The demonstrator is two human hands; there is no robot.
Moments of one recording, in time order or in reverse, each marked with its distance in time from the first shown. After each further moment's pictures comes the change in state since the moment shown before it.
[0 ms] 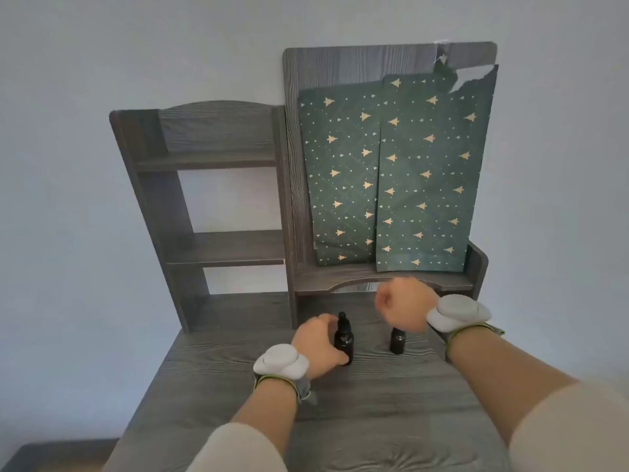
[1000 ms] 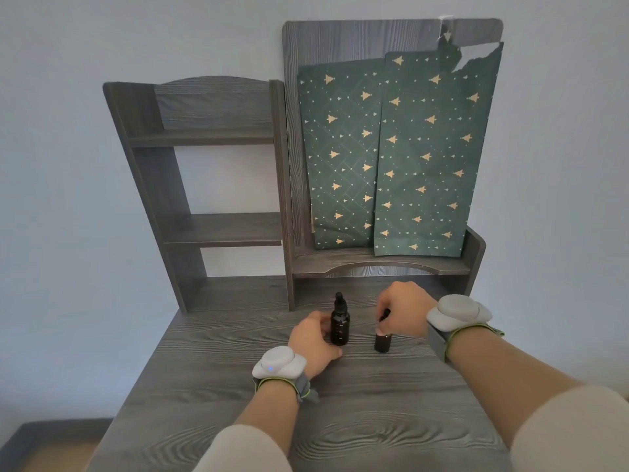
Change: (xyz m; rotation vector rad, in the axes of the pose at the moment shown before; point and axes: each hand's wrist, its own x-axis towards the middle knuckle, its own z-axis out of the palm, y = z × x) left_hand -0.010 -0.017 0.026 -0.171 0.122 -0.069; right_hand -0.017 0.001 0.020 0.042 -0.084 0.015
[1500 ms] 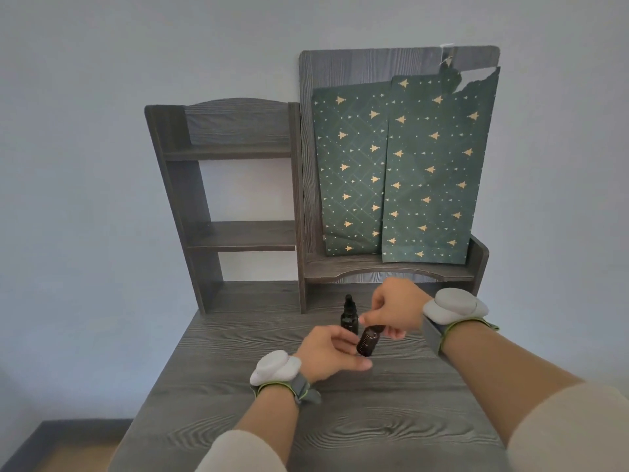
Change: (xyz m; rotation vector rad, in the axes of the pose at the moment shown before) left_hand -0.029 0.010 -0.015 -0.243 -0.244 0.009; right_hand -0.016 -0.034 -0.012 0.218 -0.059 -0.010
